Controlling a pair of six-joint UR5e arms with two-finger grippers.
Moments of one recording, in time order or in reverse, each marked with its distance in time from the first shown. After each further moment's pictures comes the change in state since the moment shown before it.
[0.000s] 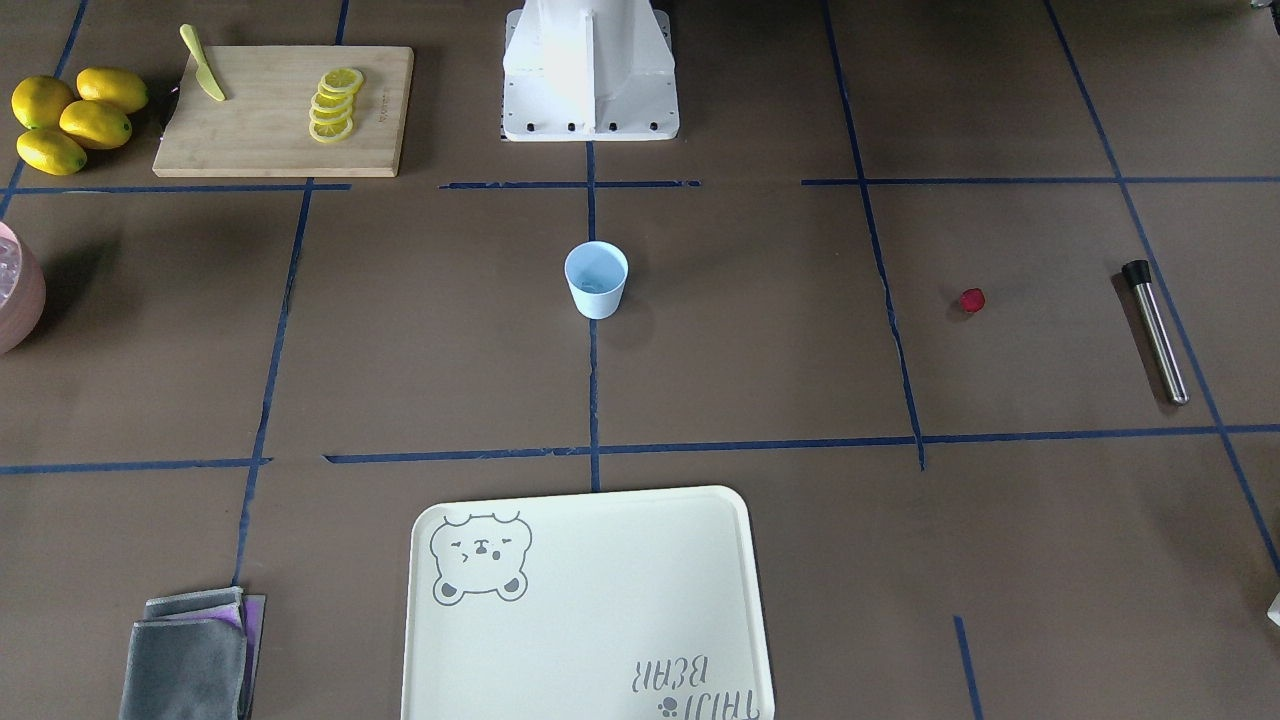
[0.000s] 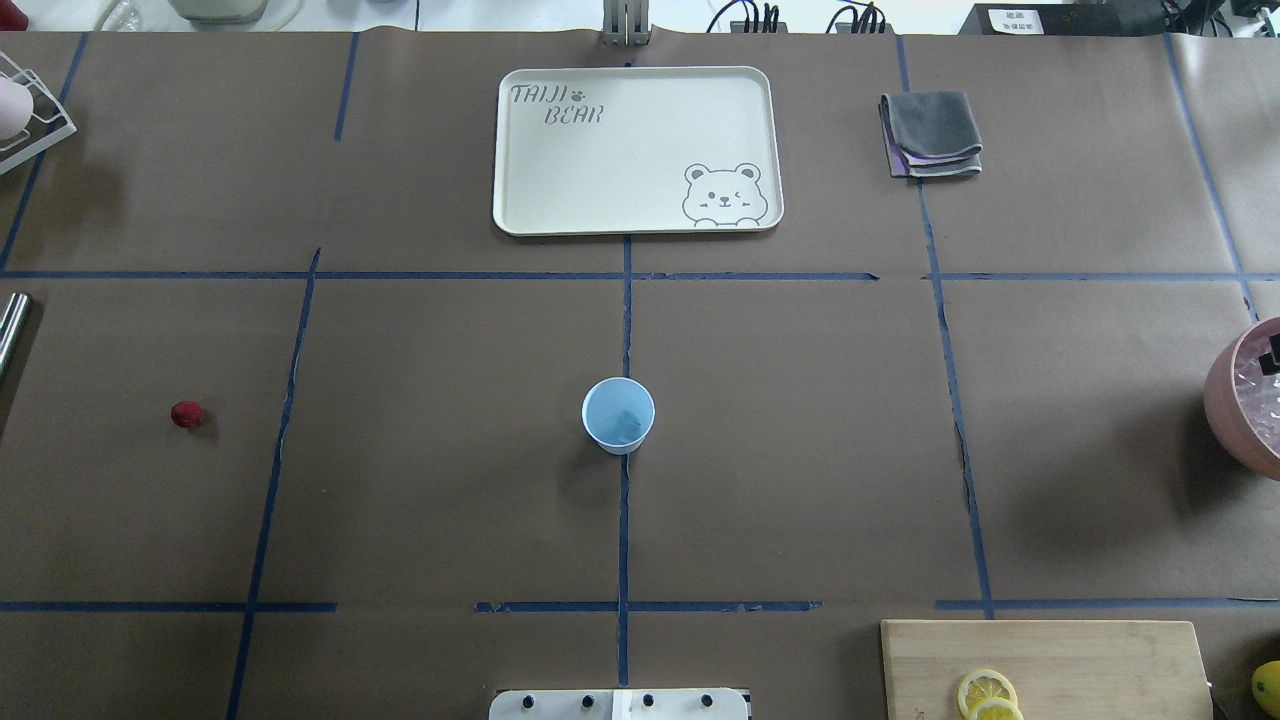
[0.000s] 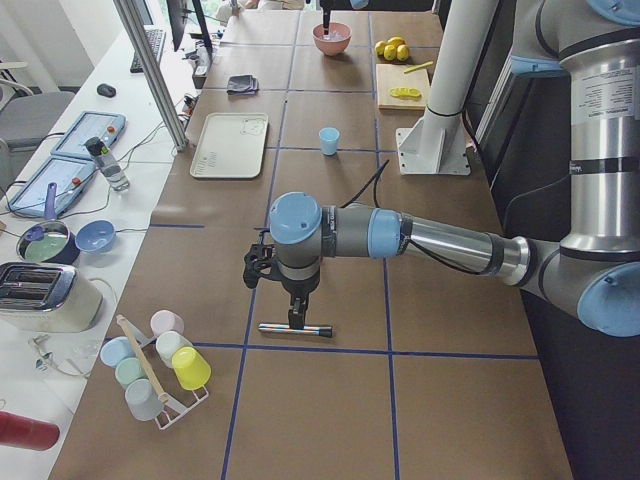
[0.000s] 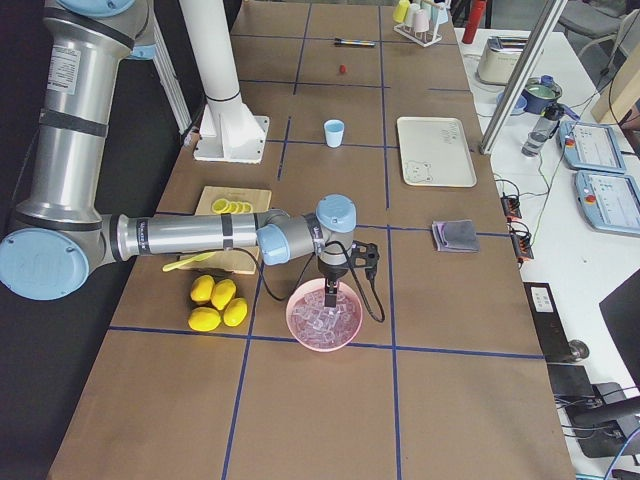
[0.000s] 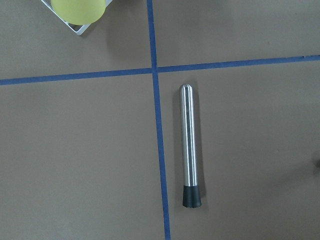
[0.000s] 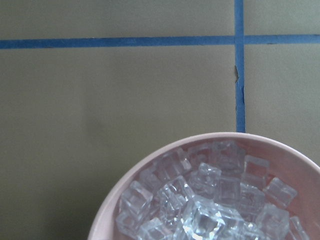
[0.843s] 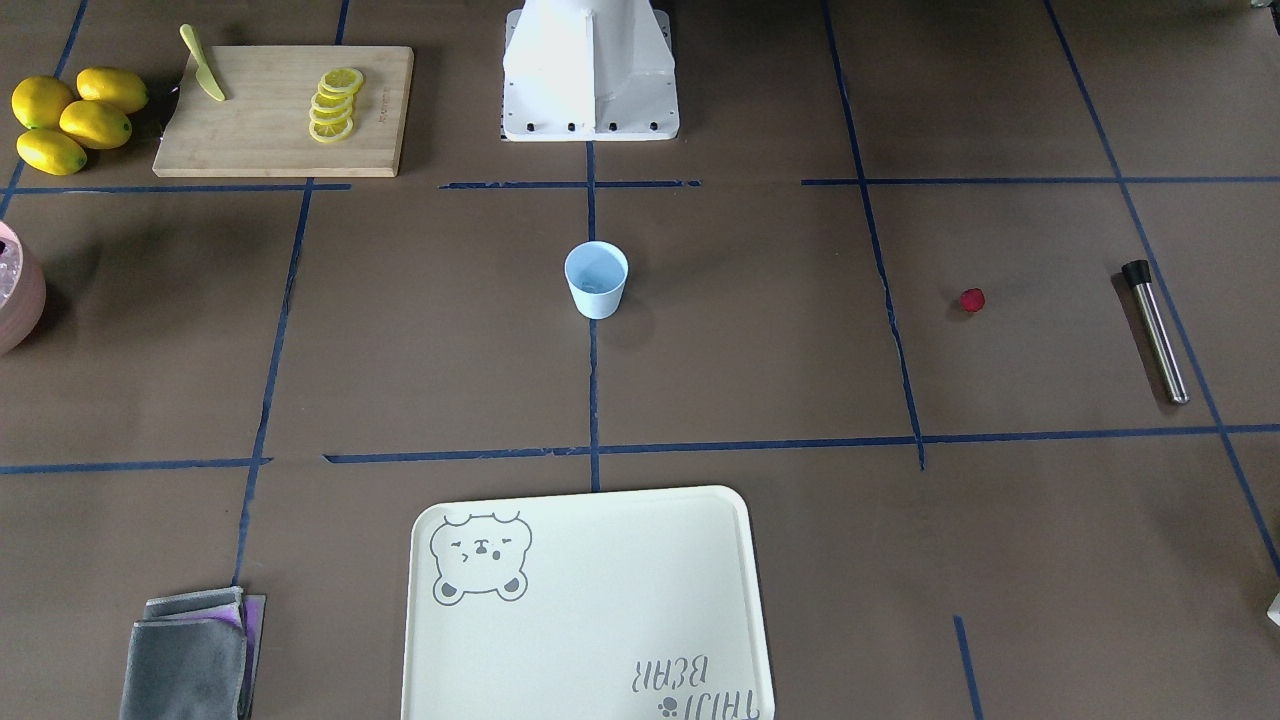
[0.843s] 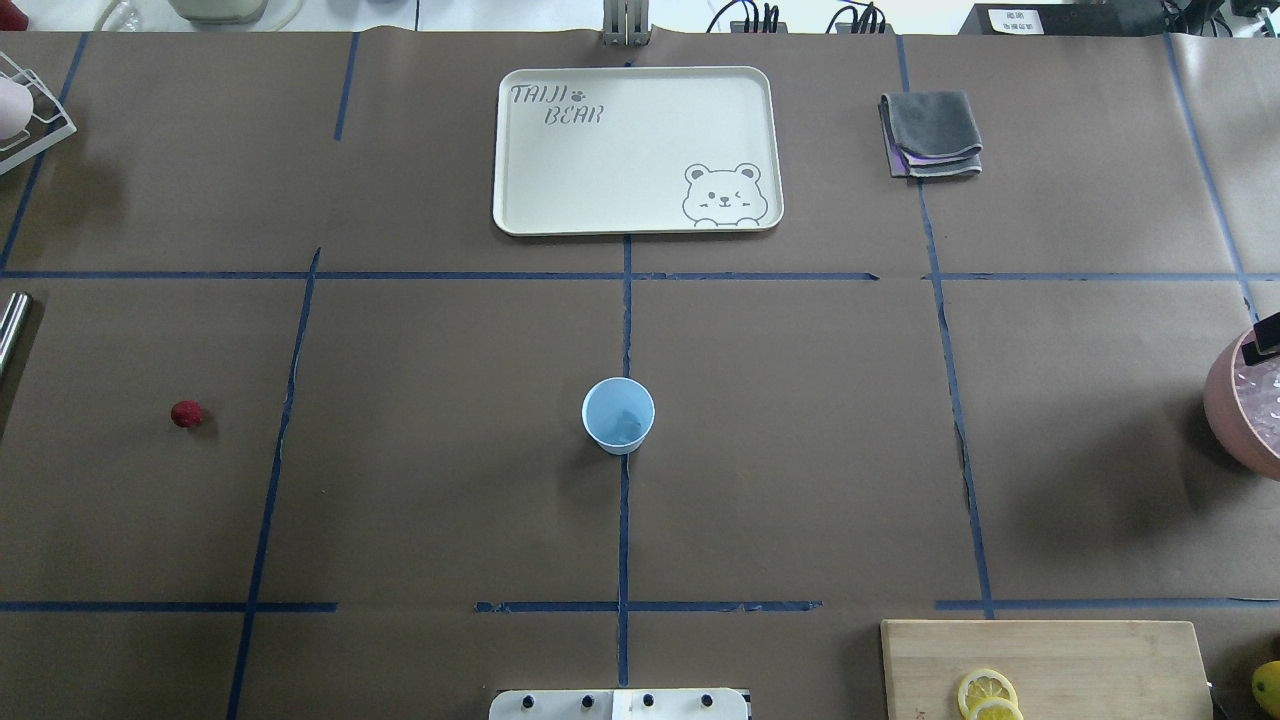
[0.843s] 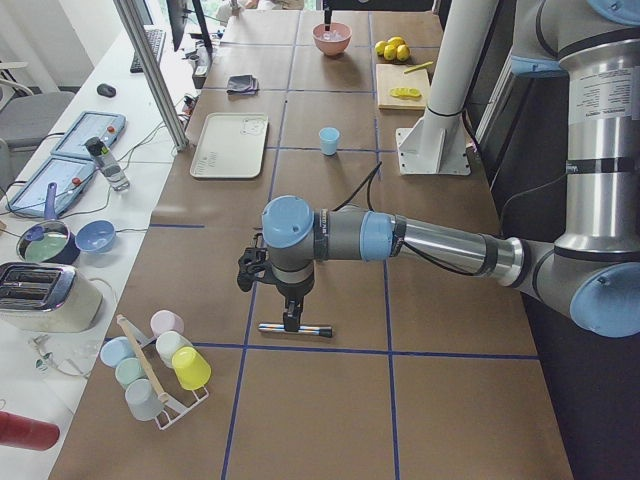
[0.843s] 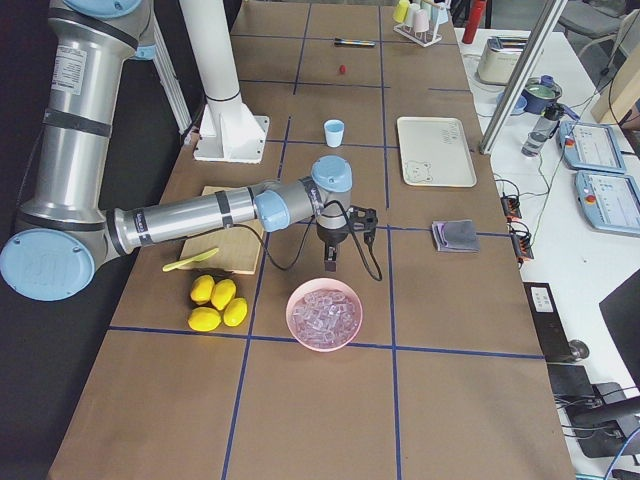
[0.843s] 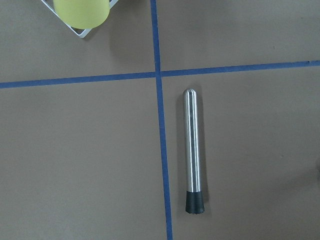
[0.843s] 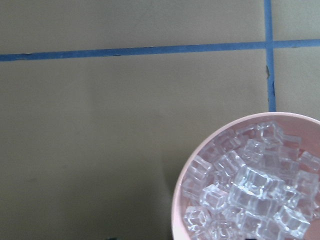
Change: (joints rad) left arm -0.001 -0.014 0.019 0.000 0.000 0.001; right arm -0.014 -0.037 0.219 -0.139 0.002 0.067
